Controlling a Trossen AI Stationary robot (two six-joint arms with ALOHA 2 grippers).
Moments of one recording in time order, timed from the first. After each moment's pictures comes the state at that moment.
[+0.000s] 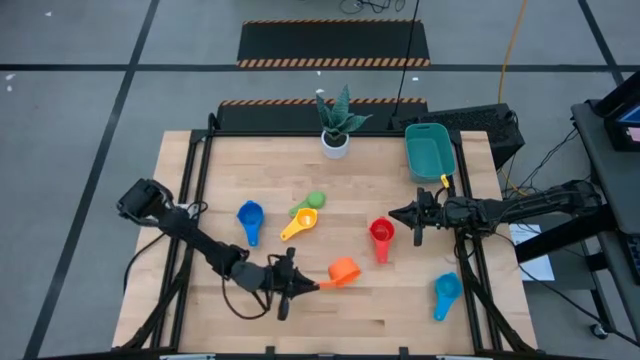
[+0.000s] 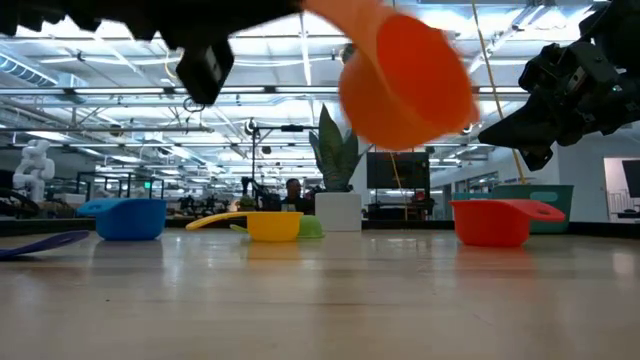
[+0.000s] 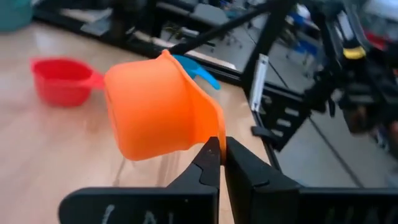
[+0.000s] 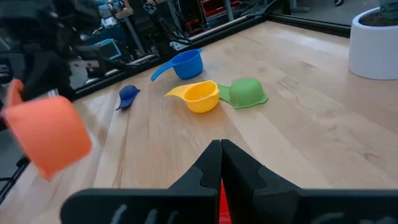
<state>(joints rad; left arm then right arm) -0.57 1.75 0.75 0.80 -0.43 -0.47 0.10 0.50 0.01 0.25 0.23 0.41</state>
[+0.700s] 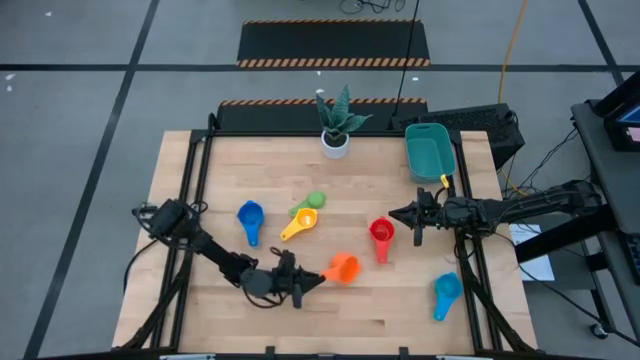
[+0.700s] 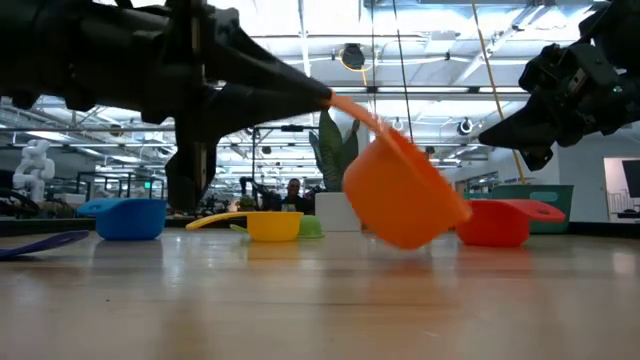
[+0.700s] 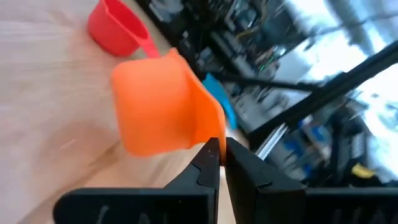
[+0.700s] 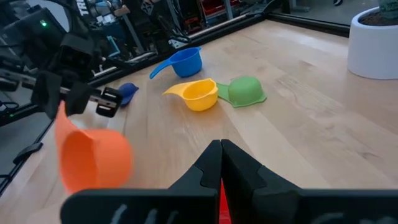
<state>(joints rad) -0.58 2.03 0.76 1.18 -0.65 -0.97 0.10 0.50 0.01 0.24 0.23 0.40</state>
